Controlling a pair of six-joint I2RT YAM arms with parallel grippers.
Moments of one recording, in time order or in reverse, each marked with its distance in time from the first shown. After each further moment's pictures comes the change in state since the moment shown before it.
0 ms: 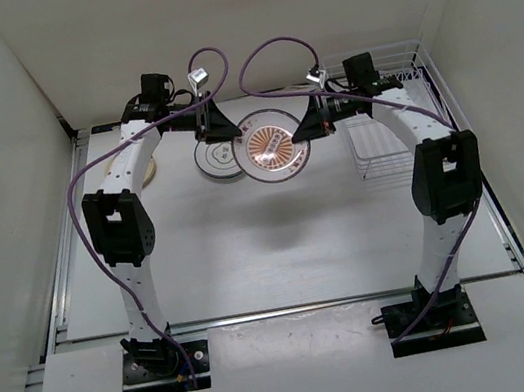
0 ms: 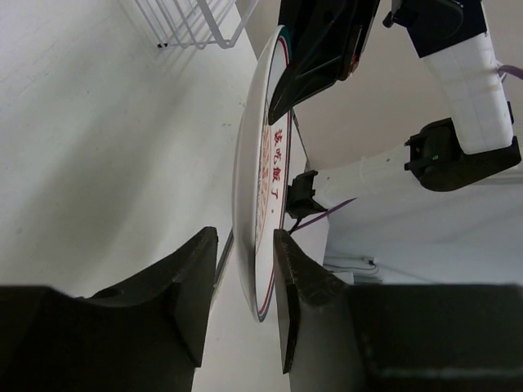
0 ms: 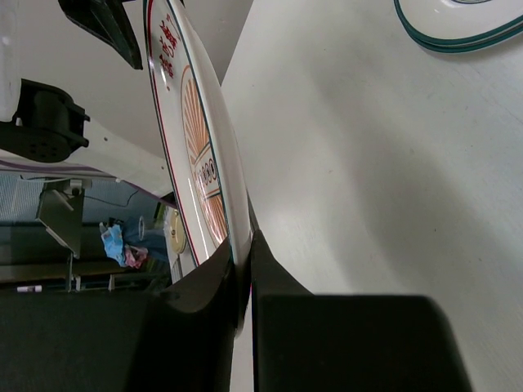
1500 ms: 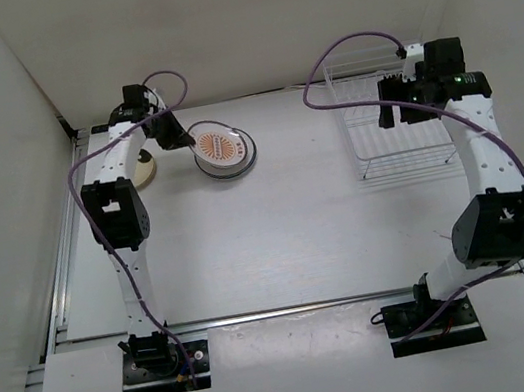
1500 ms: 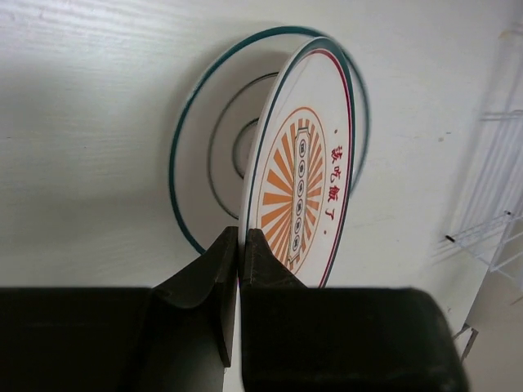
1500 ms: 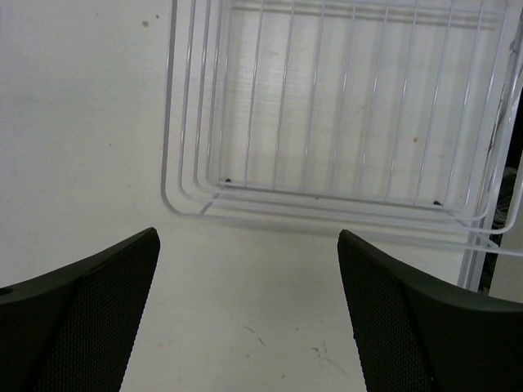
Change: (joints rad) left arm 0.144 0.185 0.123 -0.009 -0.786 -0.077; right arm -0.250 -0.396 -0.095 -0.262 1.022 -0.388
